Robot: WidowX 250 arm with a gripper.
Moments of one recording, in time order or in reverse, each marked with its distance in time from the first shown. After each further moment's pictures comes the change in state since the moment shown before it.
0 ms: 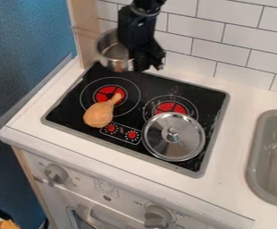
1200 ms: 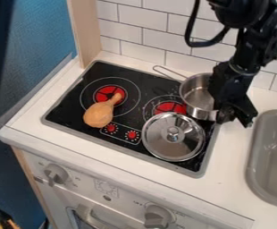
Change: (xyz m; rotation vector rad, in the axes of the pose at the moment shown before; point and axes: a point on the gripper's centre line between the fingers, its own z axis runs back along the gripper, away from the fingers) arm -0.073 0.122 -0.046 0.086 -0.035 -0.163
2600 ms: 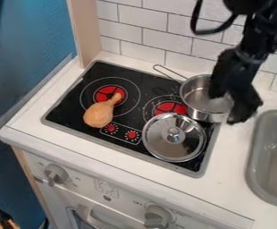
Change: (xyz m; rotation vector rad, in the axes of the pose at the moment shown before) arm 0.001 -0.003 0.035 -0.009 -0.008 -0.029
